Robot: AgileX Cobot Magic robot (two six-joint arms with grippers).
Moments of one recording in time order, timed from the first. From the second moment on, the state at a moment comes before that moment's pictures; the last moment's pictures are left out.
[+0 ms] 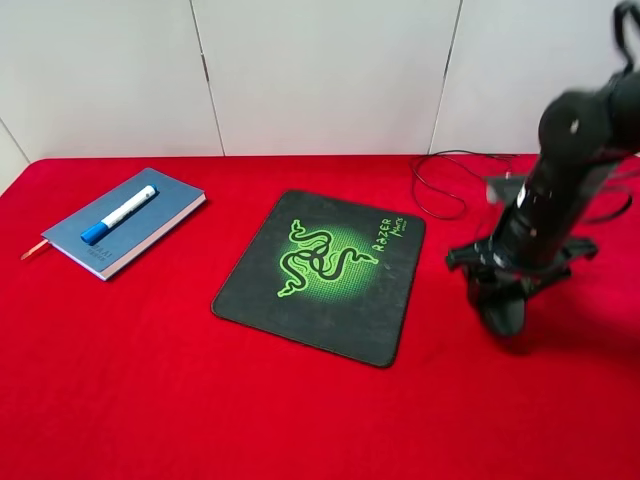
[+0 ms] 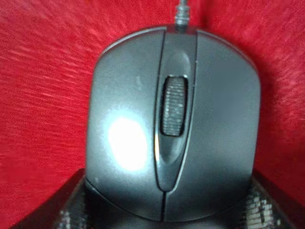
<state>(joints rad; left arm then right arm) 0.04 0.00 -0.49 -0.04 1.06 0.09 0.28 1.75 -0.95 0.04 0.77 0.19</state>
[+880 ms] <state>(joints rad) 0.04 0.00 -0.49 -0.04 1.06 0.09 0.52 1.76 -1.32 0.09 1.00 0.31</state>
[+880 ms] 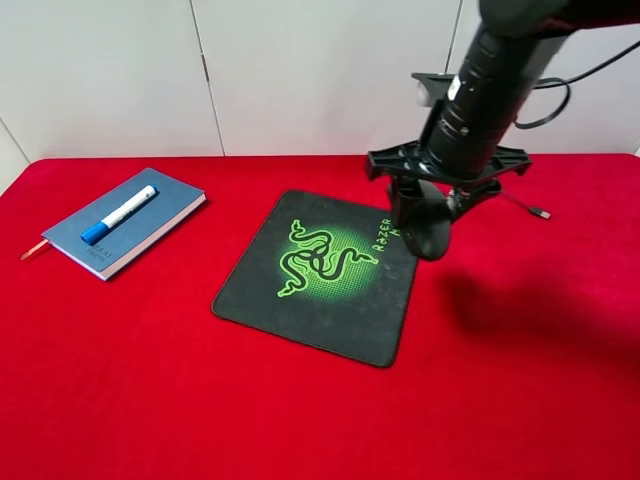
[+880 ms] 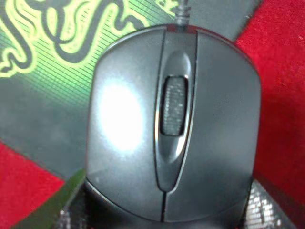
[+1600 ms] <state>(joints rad) 0.04 0.00 -0.49 -0.04 1.06 0.09 0.71 2.16 -1.70 0.09 1.04 0.42</state>
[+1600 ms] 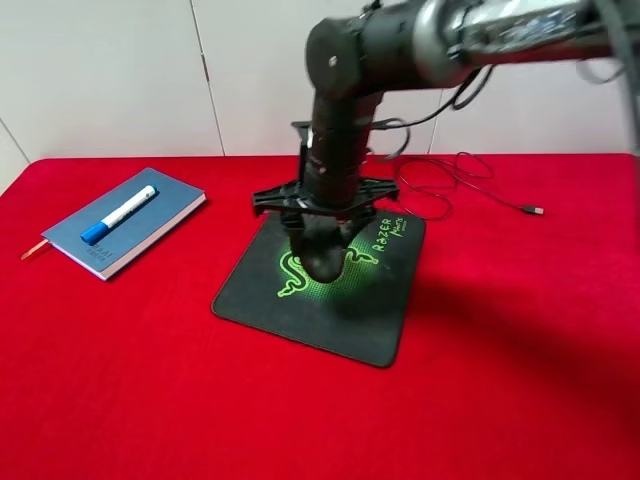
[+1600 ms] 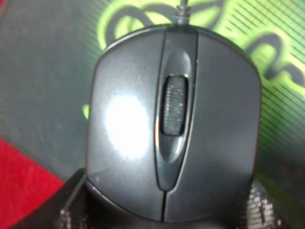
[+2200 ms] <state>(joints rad) 0.04 0.00 -0.49 -0.04 1.06 0.09 0.71 2.28 -1.77 -0.09 1.04 0.46</state>
